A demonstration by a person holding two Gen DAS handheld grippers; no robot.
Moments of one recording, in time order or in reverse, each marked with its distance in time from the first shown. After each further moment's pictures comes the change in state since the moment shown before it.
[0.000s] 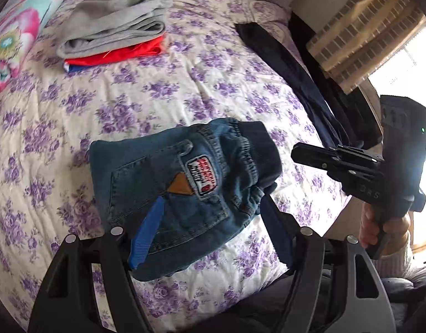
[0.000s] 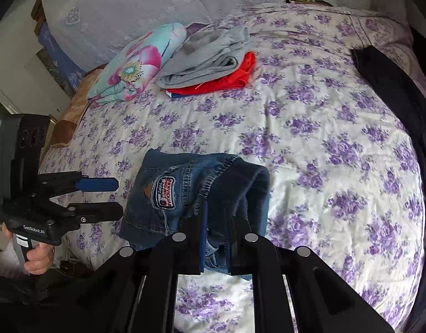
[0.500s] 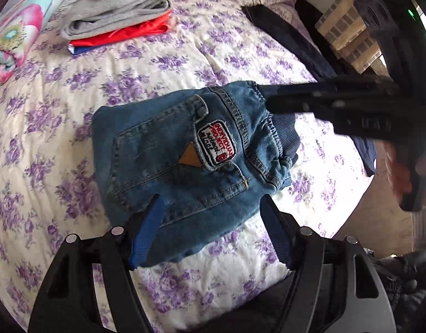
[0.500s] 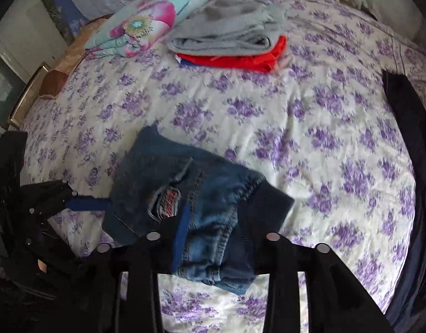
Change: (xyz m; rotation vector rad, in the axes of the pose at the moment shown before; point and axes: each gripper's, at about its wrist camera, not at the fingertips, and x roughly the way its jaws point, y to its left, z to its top) left arm 0.021 -0.013 -0.045 0.053 0.013 0.084; right arm 0.044 0.043 0.045 -0.204 0.159 -0.068
